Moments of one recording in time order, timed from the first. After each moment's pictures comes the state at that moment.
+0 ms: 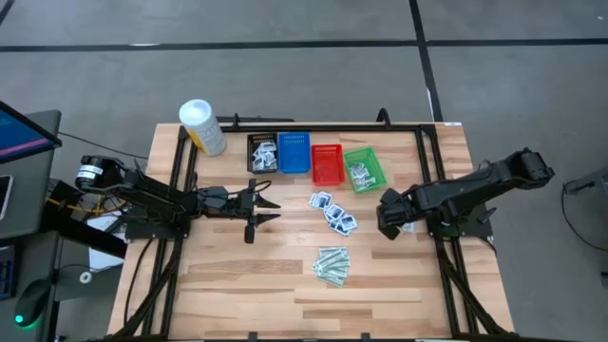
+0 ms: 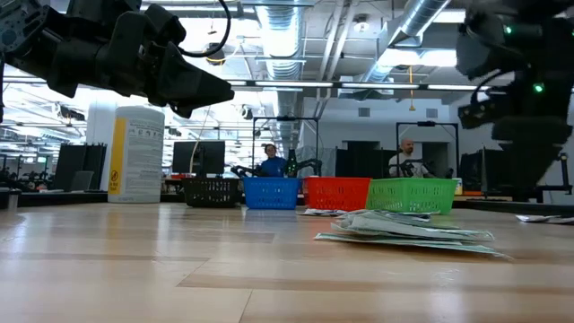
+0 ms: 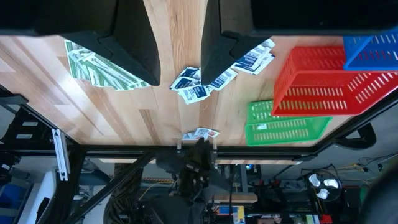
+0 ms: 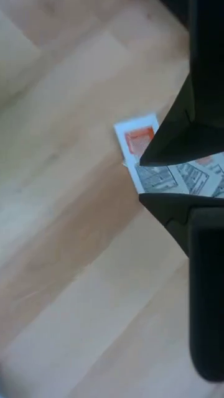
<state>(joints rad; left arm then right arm) -0.11 1.30 0.27 0.90 -0.10 0.03 0.20 1.21 0.59 -0.92 0.25 0.91</state>
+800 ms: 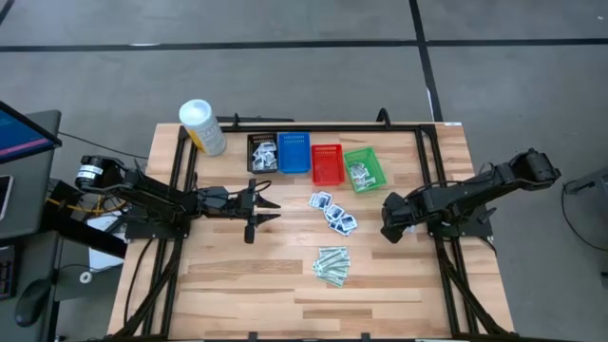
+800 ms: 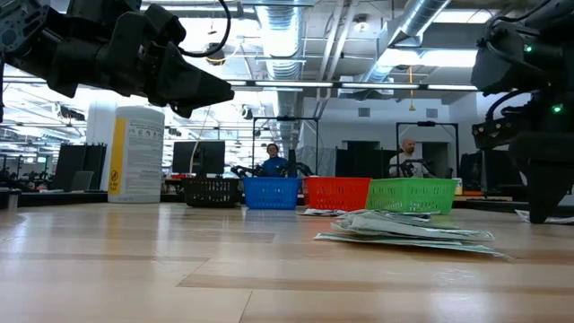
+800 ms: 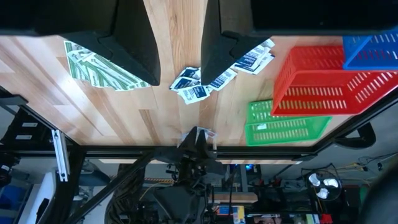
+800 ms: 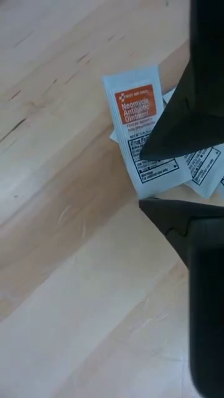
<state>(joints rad) -0.11 1.30 0.27 0.90 -0.10 0.03 0.18 1.21 0.41 -0.71 0.17 0.92</state>
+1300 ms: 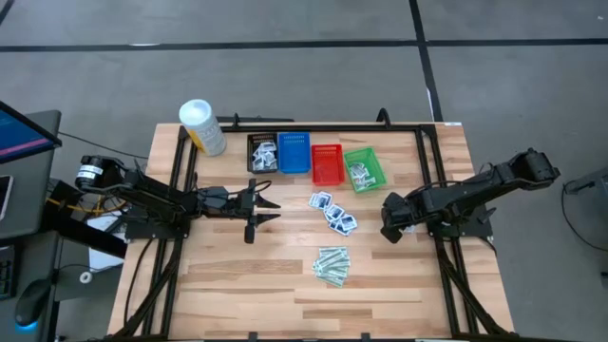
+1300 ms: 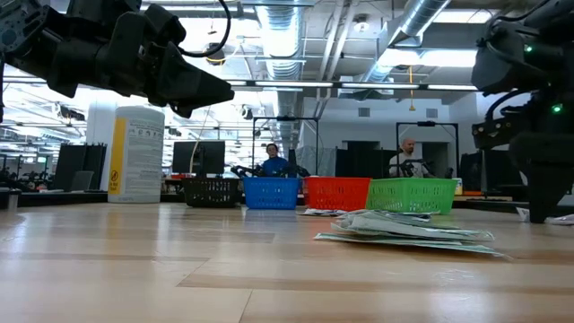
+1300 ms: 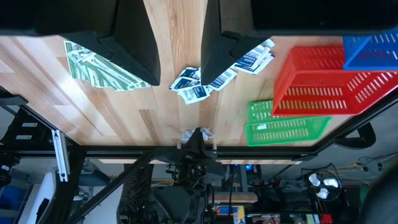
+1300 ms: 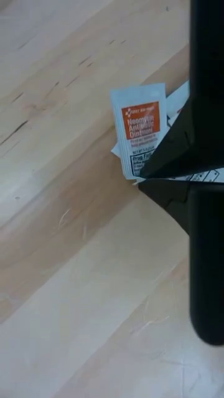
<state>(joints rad) -0.11 1.30 0.27 0.90 -0.10 0.03 0.18 1.21 0.42 -0.73 0.18 0.92</state>
